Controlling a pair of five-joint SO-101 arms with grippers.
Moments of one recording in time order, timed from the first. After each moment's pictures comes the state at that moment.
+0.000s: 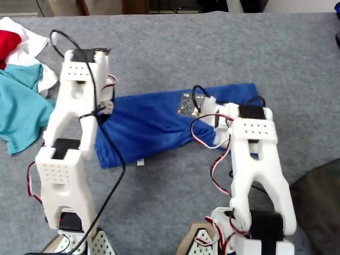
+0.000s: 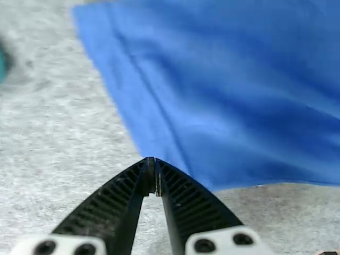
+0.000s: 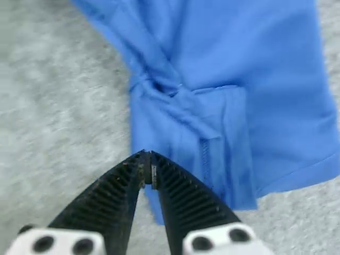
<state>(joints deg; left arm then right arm) 1.5 28.6 -25.8 100.1 -5.6 0.1 -16.4 37.8 61.2 63.6</state>
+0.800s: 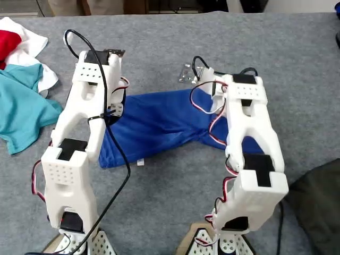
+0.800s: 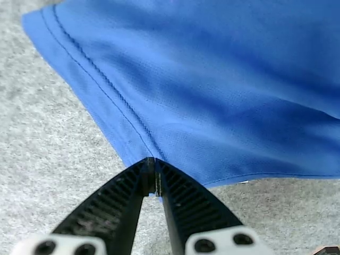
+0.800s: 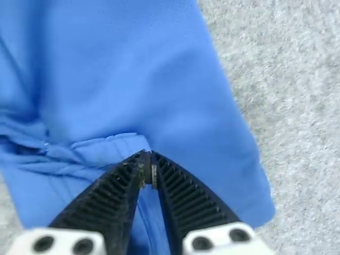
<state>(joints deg) 4.7 28.6 -25.2 99.6 -5.4 0.1 14.5 7.9 58.4 61.5</state>
